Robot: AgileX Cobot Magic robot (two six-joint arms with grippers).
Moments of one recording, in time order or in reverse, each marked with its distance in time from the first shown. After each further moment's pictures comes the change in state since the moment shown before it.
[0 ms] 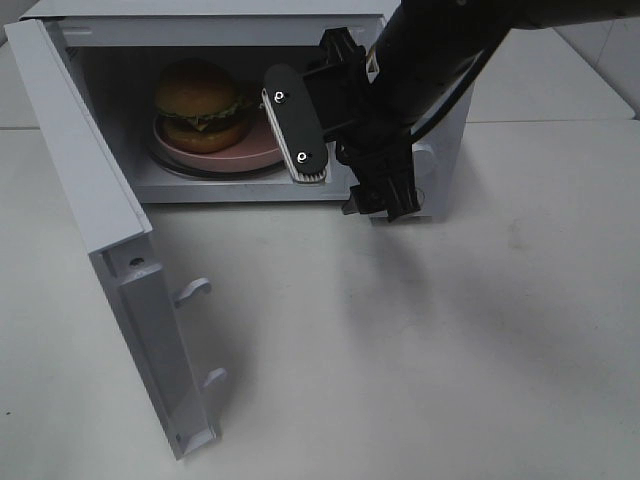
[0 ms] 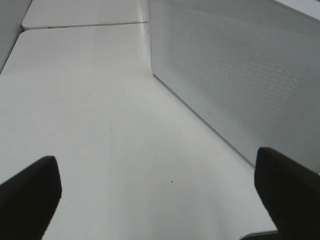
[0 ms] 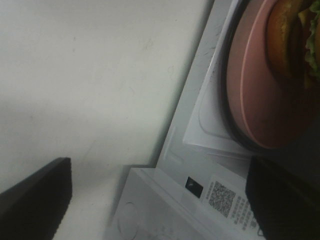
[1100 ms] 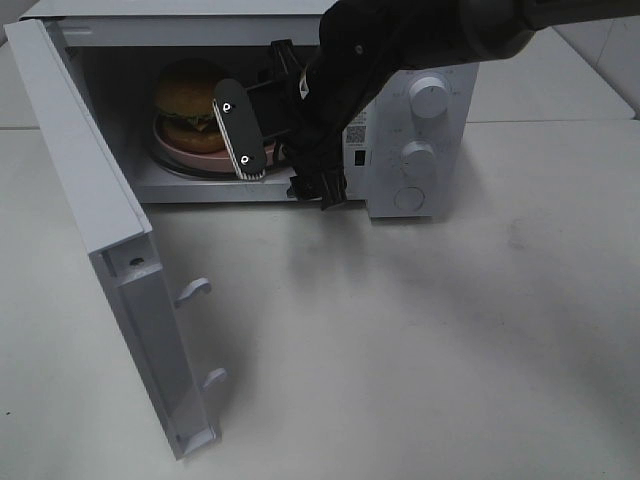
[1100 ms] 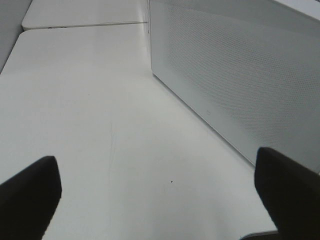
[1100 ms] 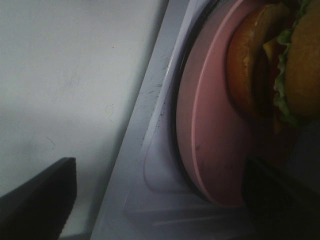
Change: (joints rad) left arm 0.000 0.000 0.000 0.000 0.000 0.000; right arm 0.000 0.284 -0.248 -0.022 -0.126 0.000
